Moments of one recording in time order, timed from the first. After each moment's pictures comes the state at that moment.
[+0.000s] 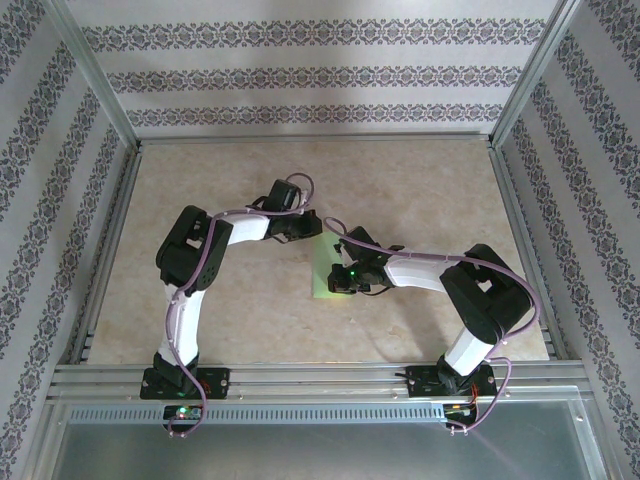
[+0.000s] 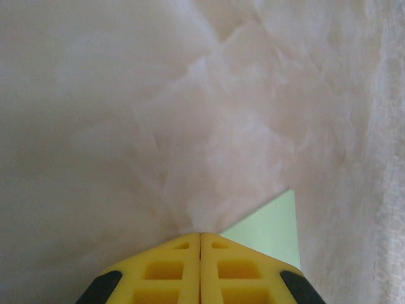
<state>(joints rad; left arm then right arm) -0.42 2.13 1.30 -0.02 0.48 -0.60 0.67 1.67 0.78 -0.21 -0.35 0.66</state>
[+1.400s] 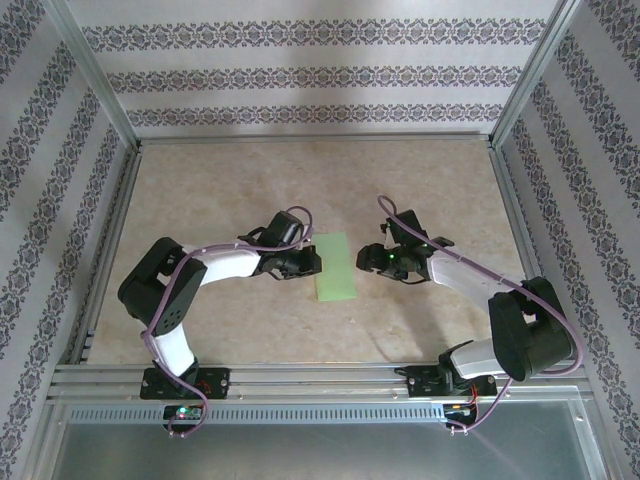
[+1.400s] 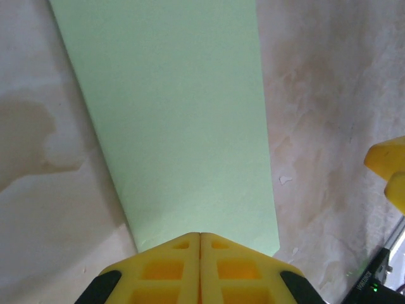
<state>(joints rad) -0.60 1.77 0.93 -0.09 0.43 -0.75 0.39 1.40 0.72 -0.39 -0.31 0.62</state>
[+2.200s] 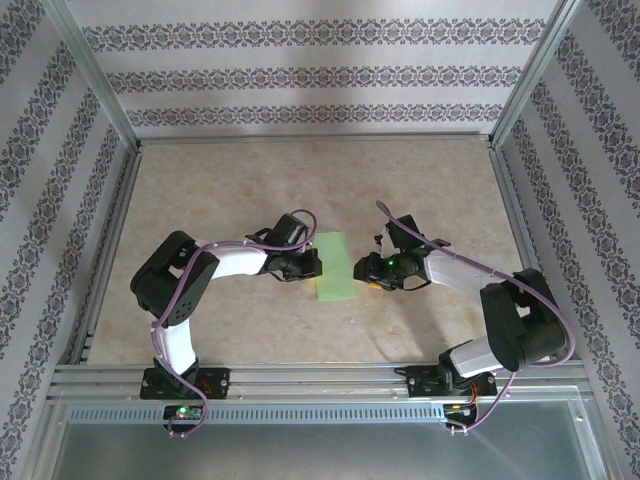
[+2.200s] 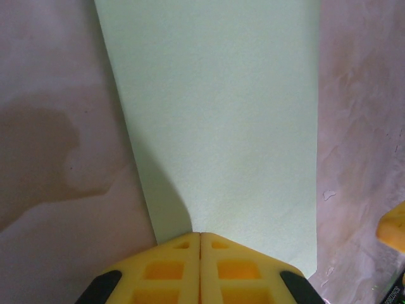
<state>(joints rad) -0.61 1.85 0.95 -0.10 0.41 -0.75 0.38 1.46 0.70 -0.41 -0.53 0.62</state>
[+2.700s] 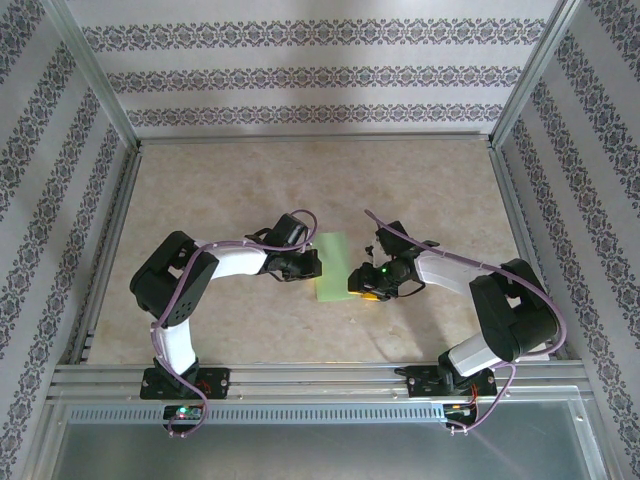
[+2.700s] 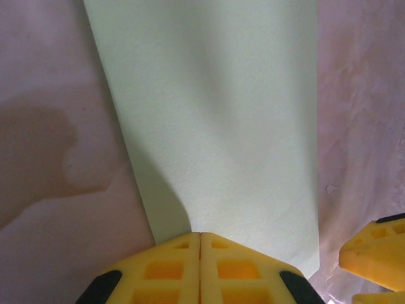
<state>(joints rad) -0.61 1.84 0.95 -0.12 0.42 -0.71 0.44 1.52 0.70 -0.45 -0.56 0.62</state>
